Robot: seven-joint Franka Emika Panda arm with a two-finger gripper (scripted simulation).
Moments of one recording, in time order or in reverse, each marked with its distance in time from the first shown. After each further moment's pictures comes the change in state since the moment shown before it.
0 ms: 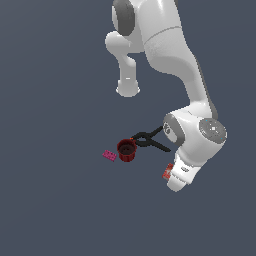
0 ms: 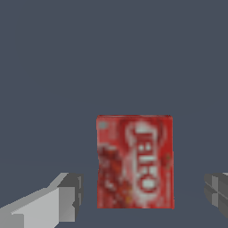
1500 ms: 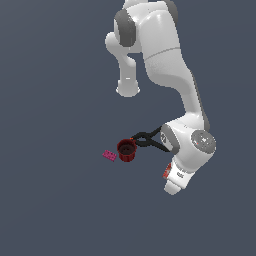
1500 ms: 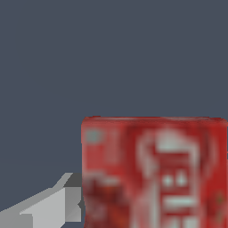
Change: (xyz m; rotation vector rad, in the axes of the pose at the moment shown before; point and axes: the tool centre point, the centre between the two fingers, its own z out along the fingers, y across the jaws) arm 0.001 0.000 0.051 -0.001 0.001 -0.005
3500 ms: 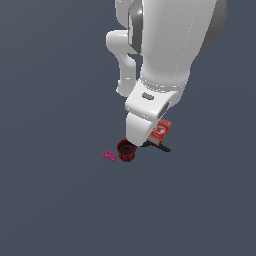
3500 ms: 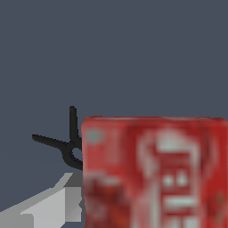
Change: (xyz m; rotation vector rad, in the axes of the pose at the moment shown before) arm -0.137 0.055 -0.304 -0.001 0.002 -0.001
